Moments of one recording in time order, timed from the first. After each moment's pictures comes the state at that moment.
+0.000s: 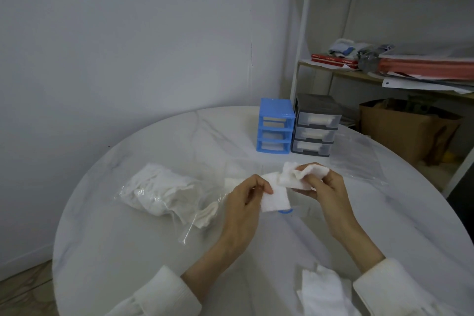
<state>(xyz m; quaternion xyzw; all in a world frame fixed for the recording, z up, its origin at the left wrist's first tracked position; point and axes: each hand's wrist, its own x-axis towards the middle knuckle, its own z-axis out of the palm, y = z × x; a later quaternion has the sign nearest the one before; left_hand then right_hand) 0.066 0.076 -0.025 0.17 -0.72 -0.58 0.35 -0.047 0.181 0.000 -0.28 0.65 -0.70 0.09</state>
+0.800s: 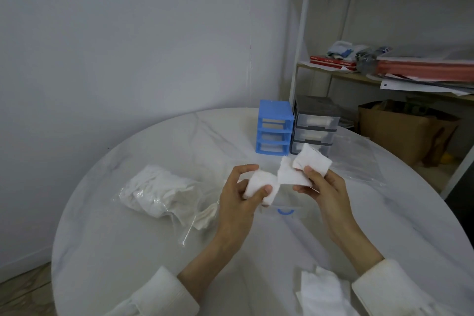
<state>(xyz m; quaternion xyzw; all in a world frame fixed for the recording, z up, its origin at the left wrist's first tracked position) 0.067 0.072 -0.016 0.15 -0.64 -0.65 0.38 -0.042 0.179 0.007 -0.23 0.58 -0.77 0.12</state>
